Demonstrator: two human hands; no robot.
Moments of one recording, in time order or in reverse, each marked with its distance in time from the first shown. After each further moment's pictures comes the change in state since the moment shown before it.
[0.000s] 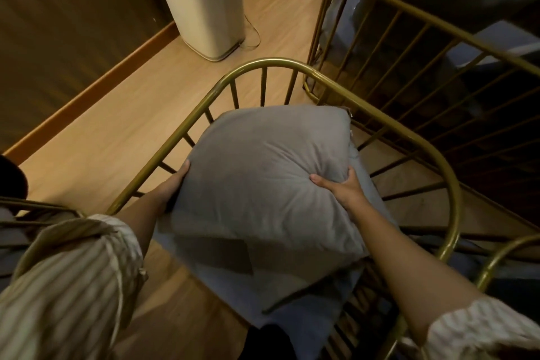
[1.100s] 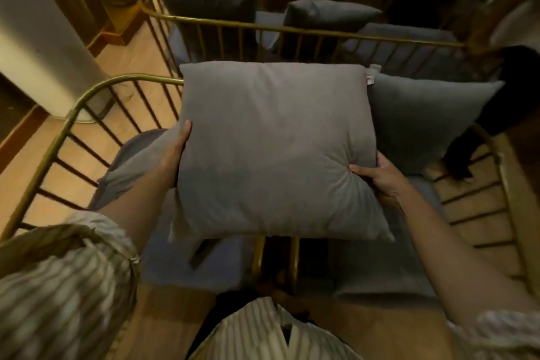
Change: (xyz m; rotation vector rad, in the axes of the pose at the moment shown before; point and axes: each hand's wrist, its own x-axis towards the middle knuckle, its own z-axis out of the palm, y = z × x) left_hand -0.258 -0.049 0.318 -0.020 -0.490 0.543; right_hand -0.319 0.242 -0.342 0.588 0.253 -0.216
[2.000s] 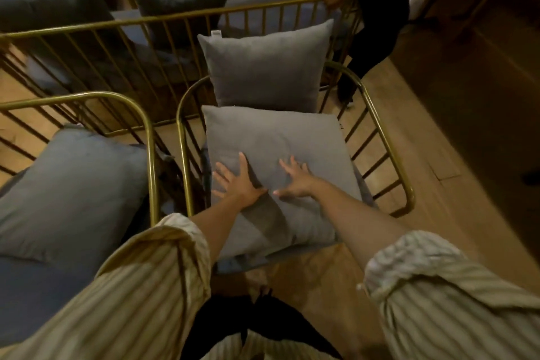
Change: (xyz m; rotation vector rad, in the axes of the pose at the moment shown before) left_hand -0.044 -0.229 0.357 1.343 -0.114 -0.021; right_hand -0.038 0.115 -0.165 -1.128 -0.128 0.170
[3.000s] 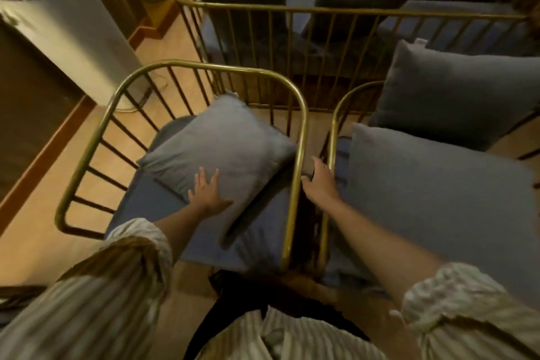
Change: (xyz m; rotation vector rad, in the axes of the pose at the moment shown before) left_hand -0.004 -0.393 -0.196 0.105 0.162 -0.317; right_hand 0.070 -0.306 0.132 0.251 0.203 -0.175
